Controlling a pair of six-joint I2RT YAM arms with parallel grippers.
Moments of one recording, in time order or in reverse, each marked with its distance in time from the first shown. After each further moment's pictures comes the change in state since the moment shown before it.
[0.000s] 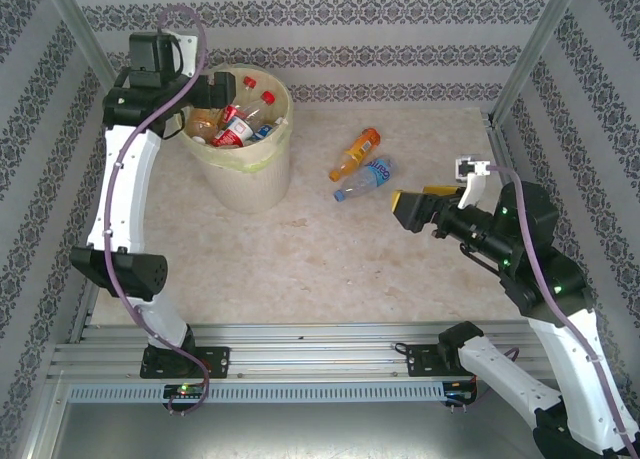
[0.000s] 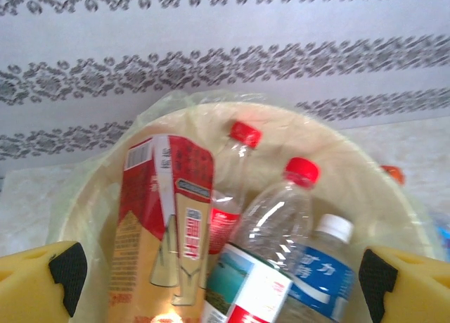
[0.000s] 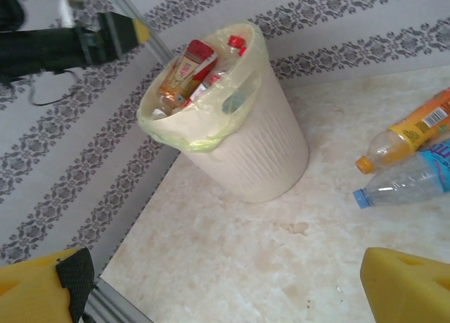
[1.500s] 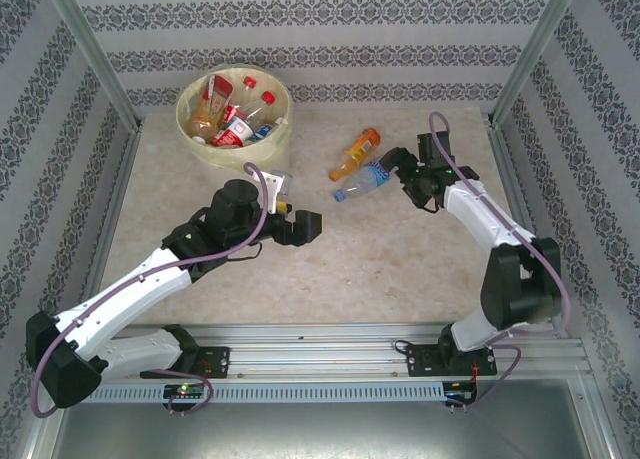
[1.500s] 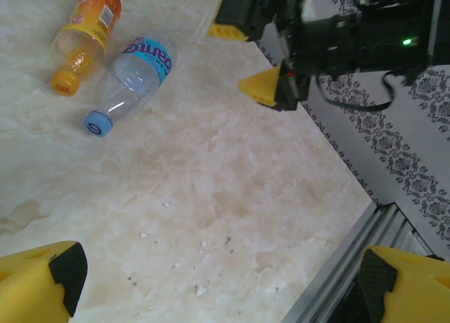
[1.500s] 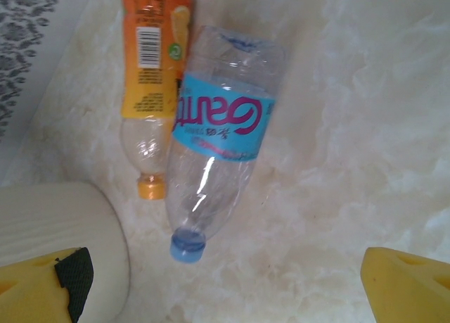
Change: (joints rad) left arm -0.648 -0.646 -1.241 0.659 0.053 -0.454; right arm -0.229 0.822 -0.083 0.323 0.153 0.467
